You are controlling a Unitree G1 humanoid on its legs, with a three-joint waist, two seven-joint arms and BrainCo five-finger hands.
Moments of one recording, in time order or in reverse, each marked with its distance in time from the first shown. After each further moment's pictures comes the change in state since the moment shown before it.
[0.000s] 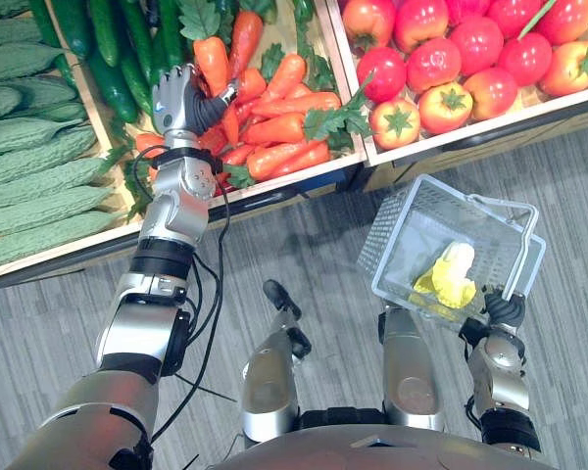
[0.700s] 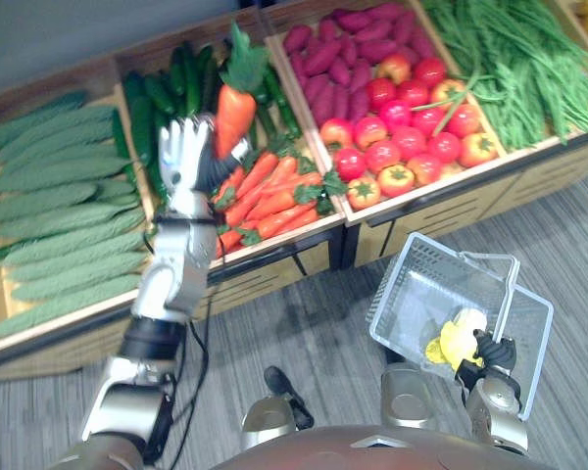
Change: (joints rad) left arm 0.656 -0.172 -0.039 -0.570 0.081 -0.116 0.026; right arm 0.086 0.027 0.134 -0.078 -0.004 0.032 0.067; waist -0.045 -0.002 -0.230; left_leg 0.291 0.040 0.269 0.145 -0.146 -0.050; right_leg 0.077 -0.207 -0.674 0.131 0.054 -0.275
